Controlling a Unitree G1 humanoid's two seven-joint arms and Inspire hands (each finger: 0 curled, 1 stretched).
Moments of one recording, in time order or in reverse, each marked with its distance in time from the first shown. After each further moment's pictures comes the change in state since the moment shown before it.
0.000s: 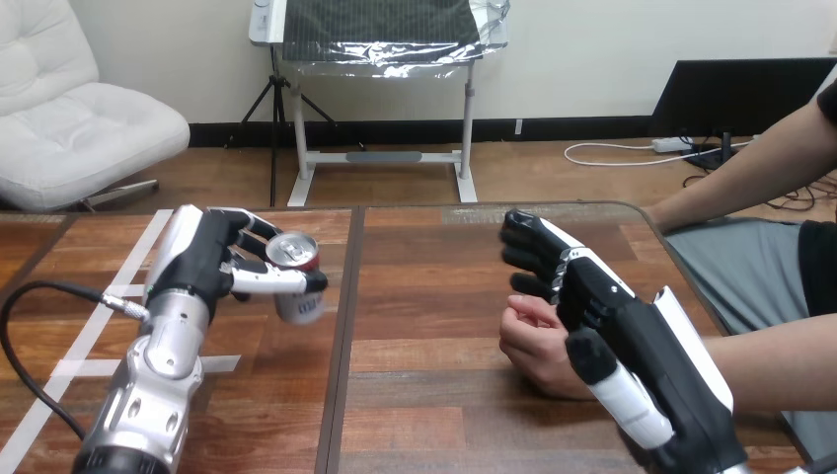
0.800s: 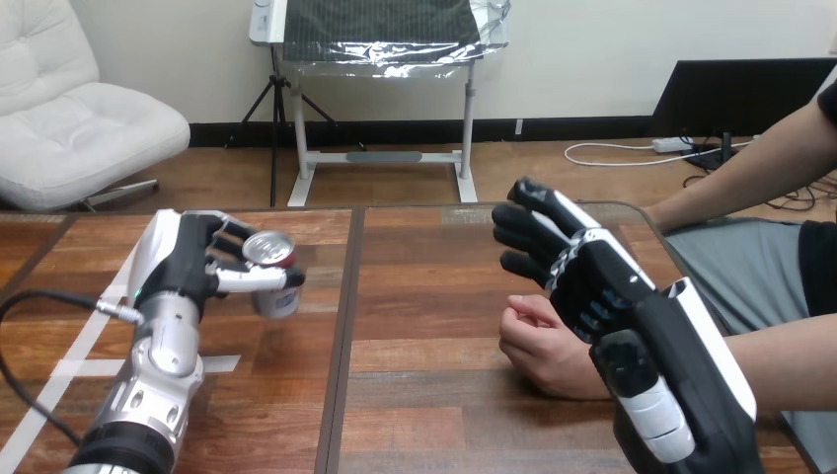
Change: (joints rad) left arm -0.129 0.001 -0.012 0.333 0.004 -0.151 0.171; right arm 0.084 0.008 0.048 -0.158 0.098 0.001 0.011
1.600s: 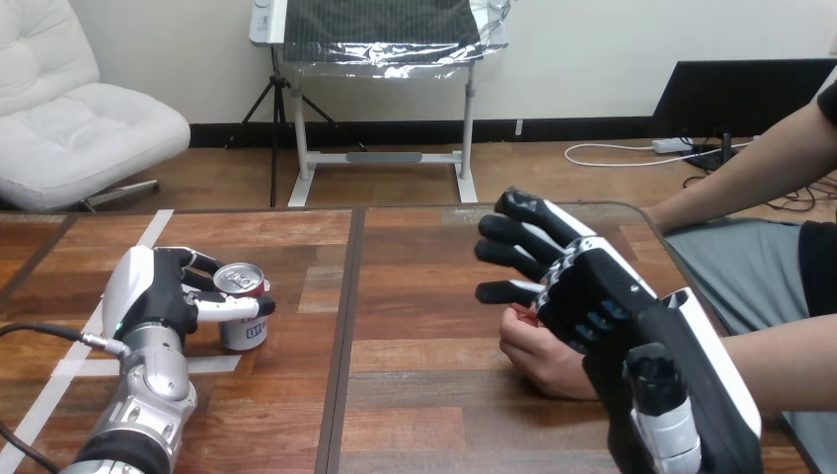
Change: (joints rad) left arm -0.045 0.002 -0.009 0.245 0.019 -0.040 0.131; right arm 0.067 0.002 0.045 -0.077 0.020 0.000 -0.014
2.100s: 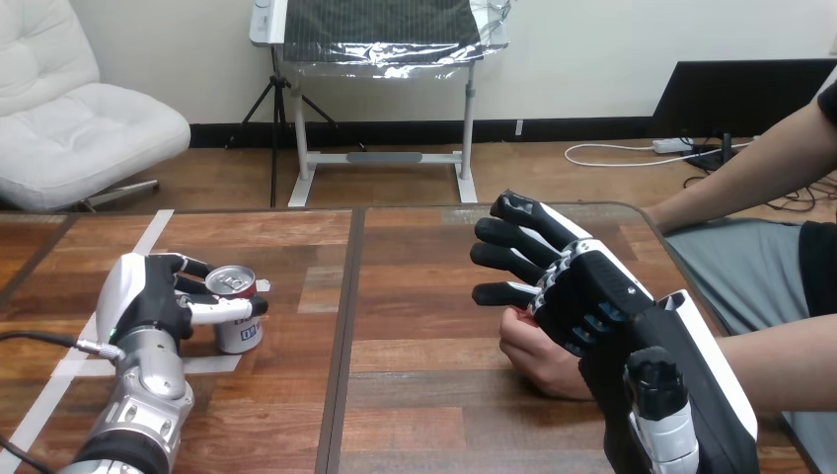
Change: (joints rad) left arm 0.000 0.000 0.018 0.002 -0.030 0.032 -0.005; right arm 0.007 0.002 0.012 -0.002 0.003 0.000 0.002
